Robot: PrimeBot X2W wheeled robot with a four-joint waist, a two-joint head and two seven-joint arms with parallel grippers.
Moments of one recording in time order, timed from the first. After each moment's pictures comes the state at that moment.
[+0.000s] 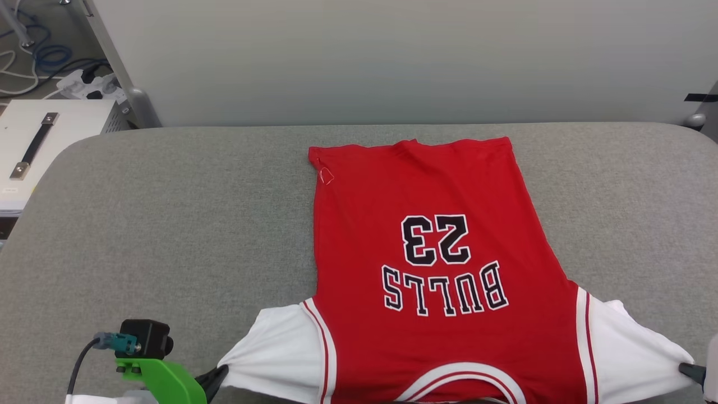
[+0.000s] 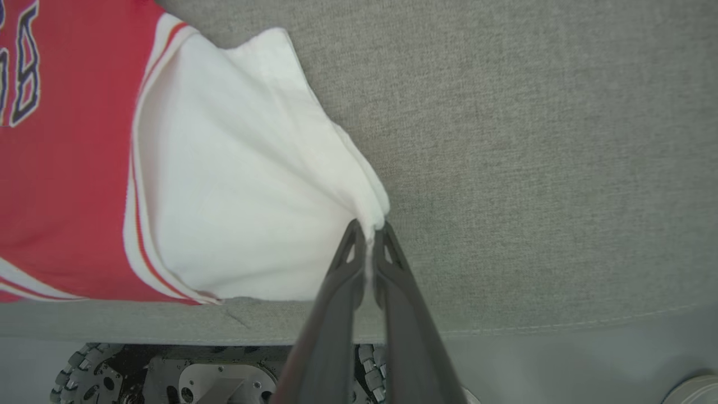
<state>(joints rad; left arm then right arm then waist) 0.11 0.60 -0.35 -0.13 -0.87 0.13 0.46 -0.05 -0.48 -0.15 0.24 0.60 0.13 0.91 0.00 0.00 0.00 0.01</state>
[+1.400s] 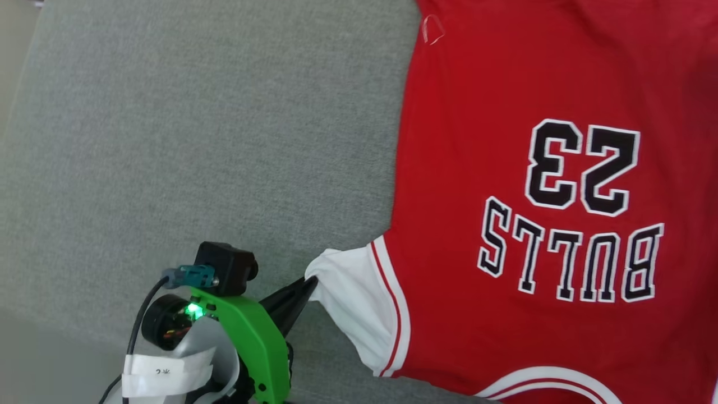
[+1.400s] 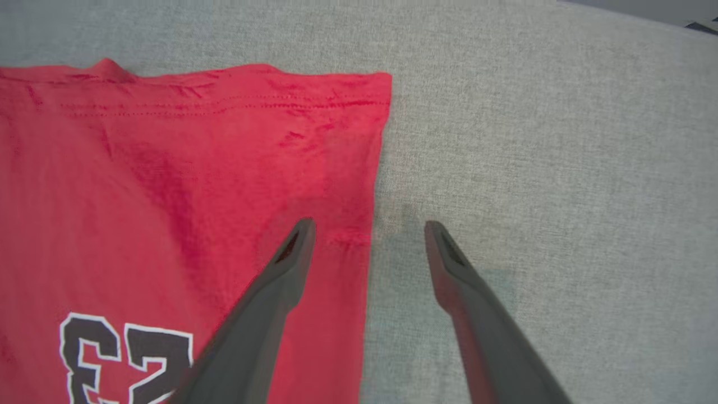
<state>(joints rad) -0.13 0.52 -0.49 -0.36 -0.74 0.10 0.48 -1.01 -0.46 -0.12 0.29 0.27 0.13 1.28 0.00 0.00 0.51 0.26</state>
